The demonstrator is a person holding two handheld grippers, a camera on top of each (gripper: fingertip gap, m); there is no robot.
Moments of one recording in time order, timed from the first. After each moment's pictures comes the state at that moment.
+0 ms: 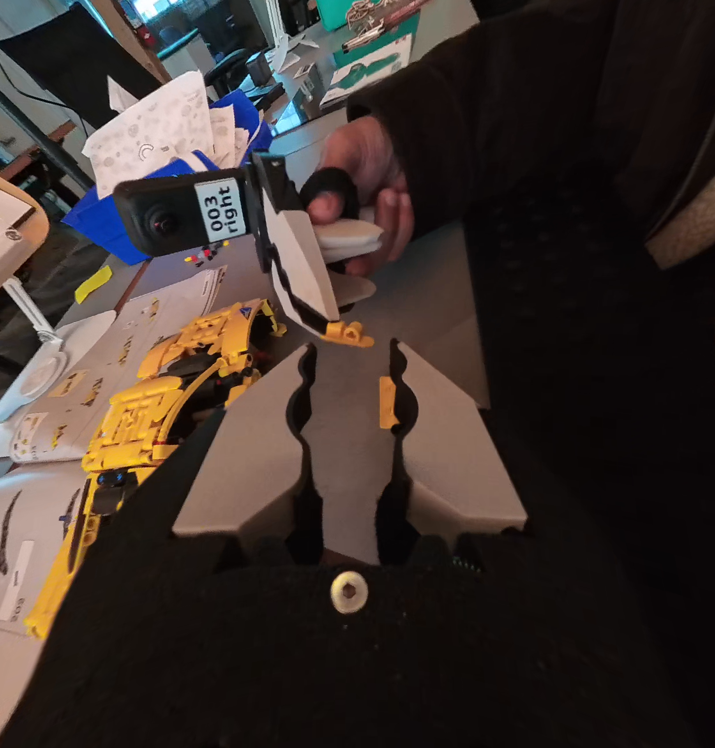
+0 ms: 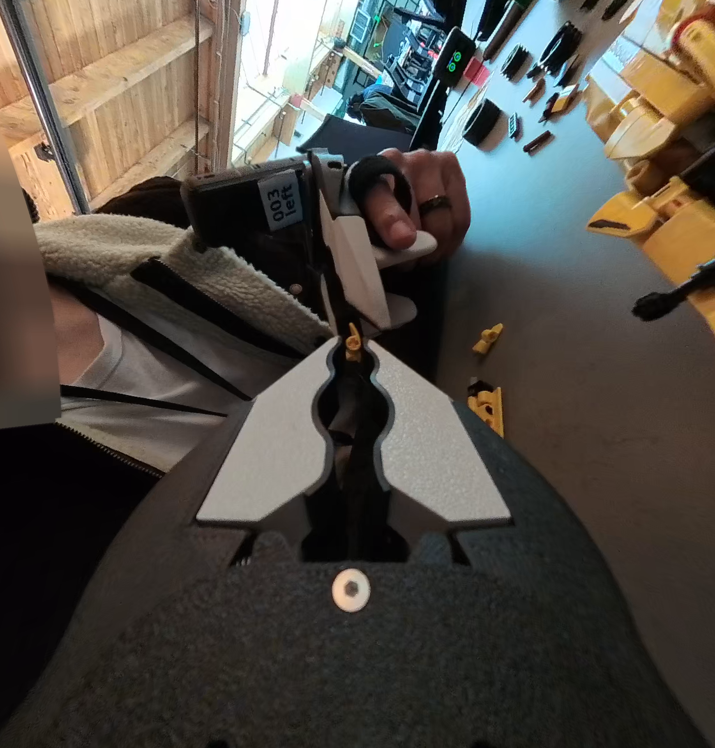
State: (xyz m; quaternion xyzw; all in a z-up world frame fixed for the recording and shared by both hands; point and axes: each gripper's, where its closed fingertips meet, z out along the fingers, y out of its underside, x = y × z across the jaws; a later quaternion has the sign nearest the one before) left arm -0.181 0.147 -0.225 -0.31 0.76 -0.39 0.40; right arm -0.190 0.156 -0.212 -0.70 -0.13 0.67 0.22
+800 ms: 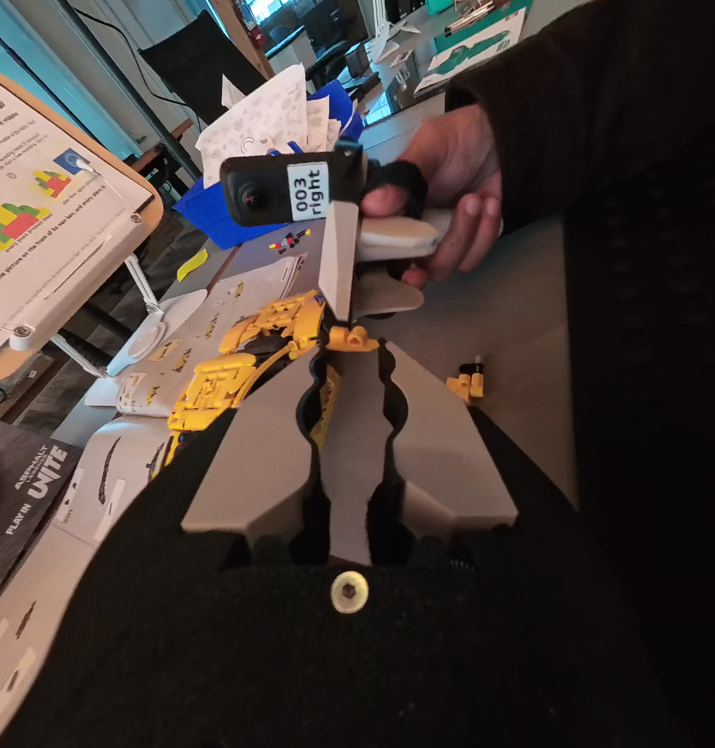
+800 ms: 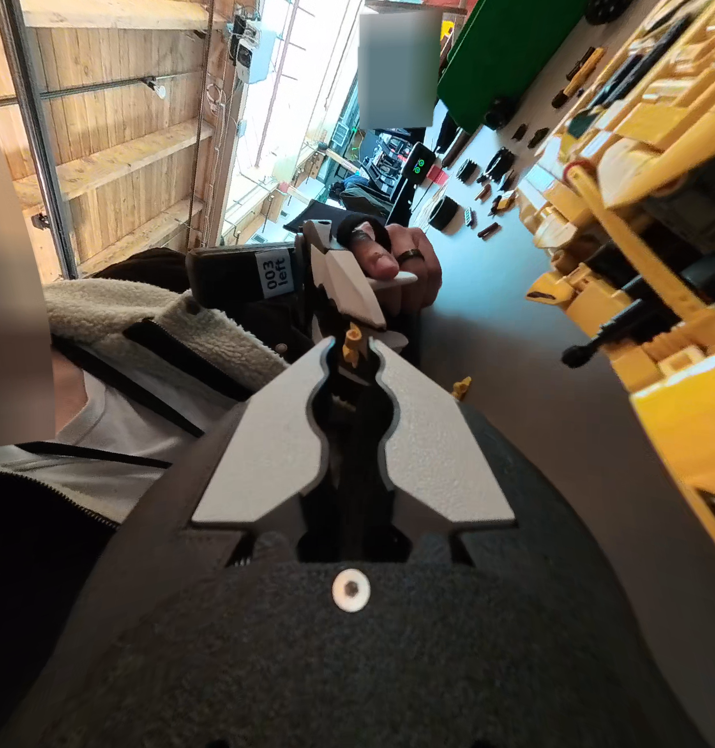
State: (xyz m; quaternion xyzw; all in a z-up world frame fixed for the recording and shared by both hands) left arm -0.166 0.177 -0.215 -0.36 0.72 -0.35 0.48; right arm -0.181 0.185 -0.204 -0.69 -0.07 0.66 0.30
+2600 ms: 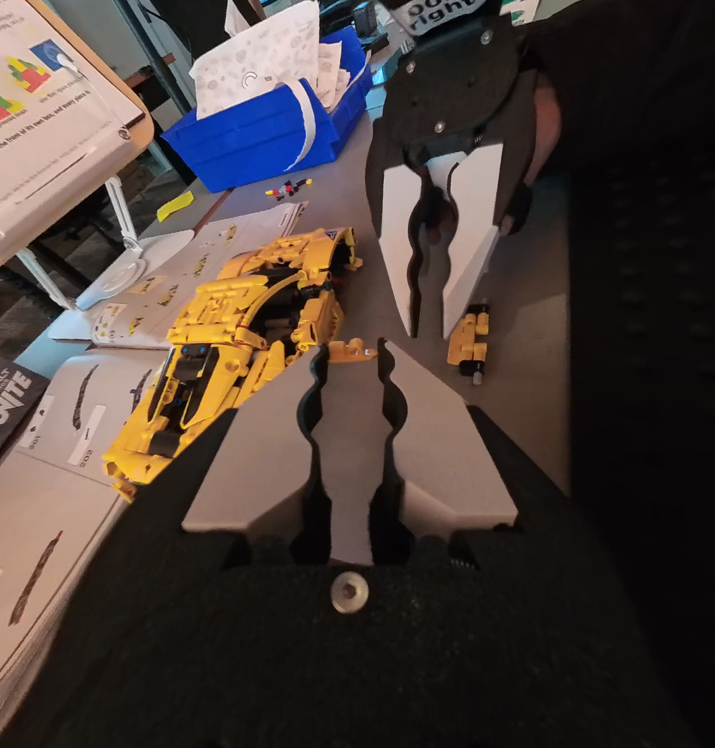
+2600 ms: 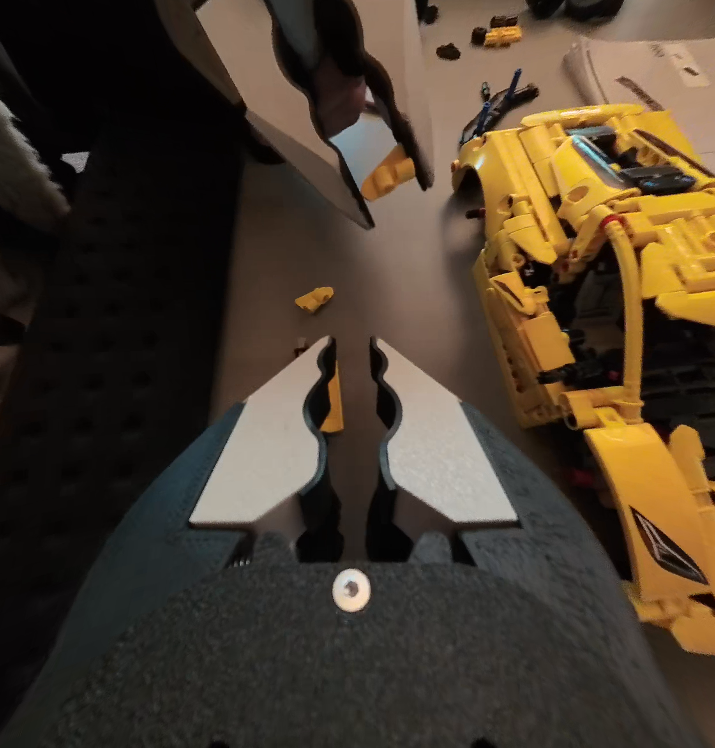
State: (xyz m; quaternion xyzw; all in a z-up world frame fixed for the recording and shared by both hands) left arm -0.197 0.211 -0.233 -0.41 0.71 -0.37 0.44; right arm -0.186 0.178 -0.277 -0.81 -0.37 0.20 0.41
